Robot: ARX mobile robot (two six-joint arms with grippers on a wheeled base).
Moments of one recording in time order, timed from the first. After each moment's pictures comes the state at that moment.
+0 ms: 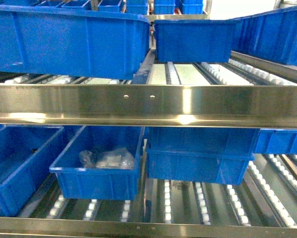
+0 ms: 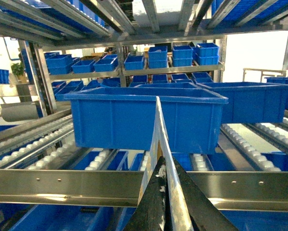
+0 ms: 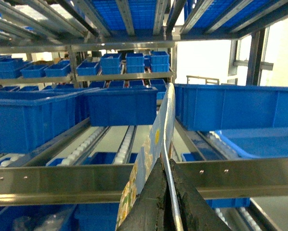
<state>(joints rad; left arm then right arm) -0.41 0.54 0.33 0.38 -0.51 0.13 -0.25 0.39 0.20 0.37 -0.21 0.11</state>
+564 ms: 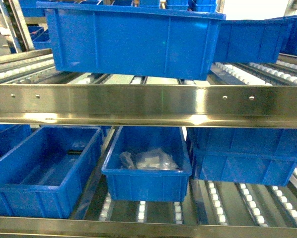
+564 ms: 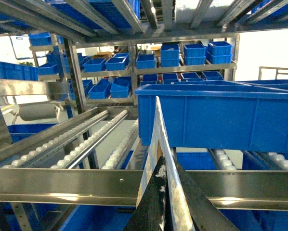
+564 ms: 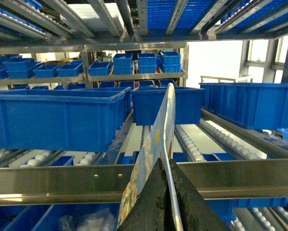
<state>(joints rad) -0.41 0.54 0.33 0.38 -0.51 0.13 -0.25 0.39 0.20 0.37 -0.21 0.11</state>
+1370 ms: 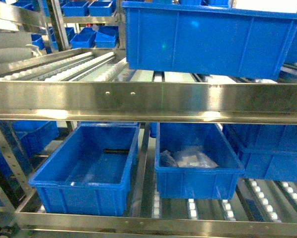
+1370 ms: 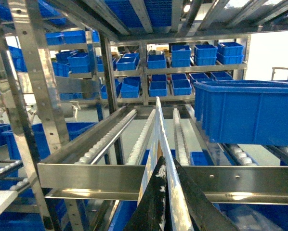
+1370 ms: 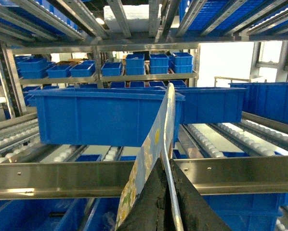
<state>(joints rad) -0.41 0.54 0.33 0.38 -0.51 0.13 -0.24 0.38 0.20 0.37 -0.21 0.11</state>
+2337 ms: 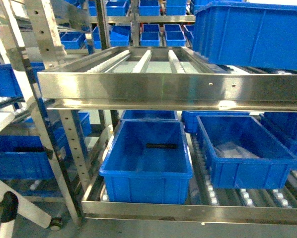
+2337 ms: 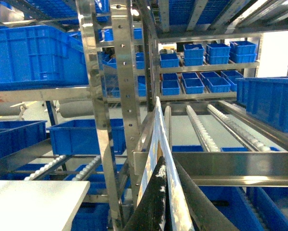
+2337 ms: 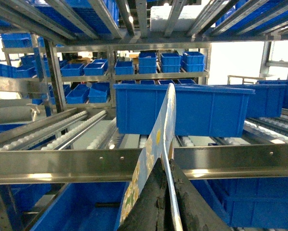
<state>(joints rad) -0.41 0.54 0.33 0.38 -0.51 0.13 -0.24 0.39 0.20 0.37 -0.21 0.11</state>
